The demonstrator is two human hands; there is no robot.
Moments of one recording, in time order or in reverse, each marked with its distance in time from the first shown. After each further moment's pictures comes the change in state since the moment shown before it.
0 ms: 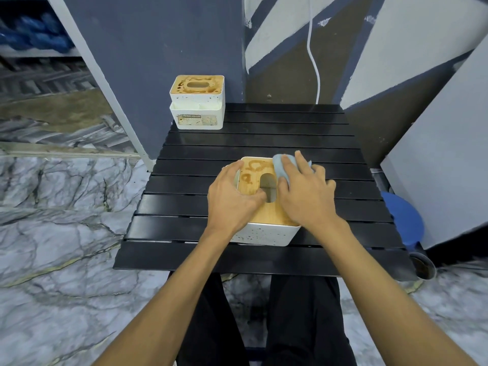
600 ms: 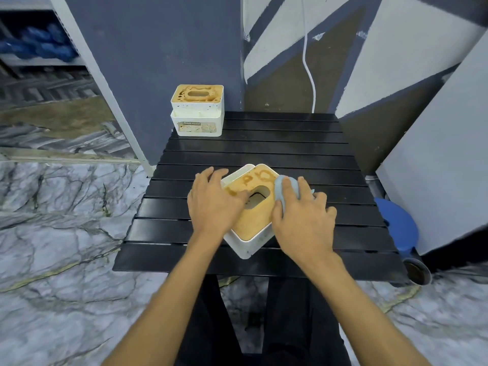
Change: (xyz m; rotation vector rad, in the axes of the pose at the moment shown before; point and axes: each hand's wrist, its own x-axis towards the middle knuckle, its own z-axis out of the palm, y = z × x) left_hand 0.006 -0.009 -0.014 0.341 0.065 -0.120; right_hand -0.052 -0.011 0.000 -0.117 0.090 0.069
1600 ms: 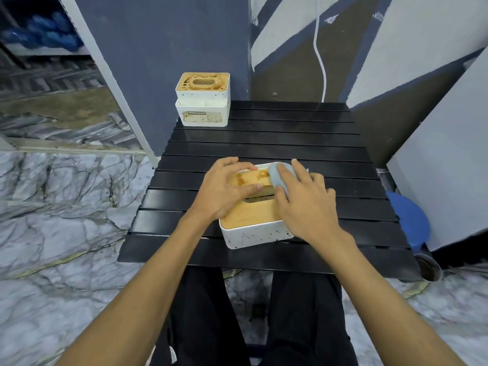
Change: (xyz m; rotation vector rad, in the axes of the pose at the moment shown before) left_hand 0.020 -0.010 -0.011 -0.221 -0.298 0.207; right_hand 0.023 0.002 -0.002 0.164 -0.138 -0.132
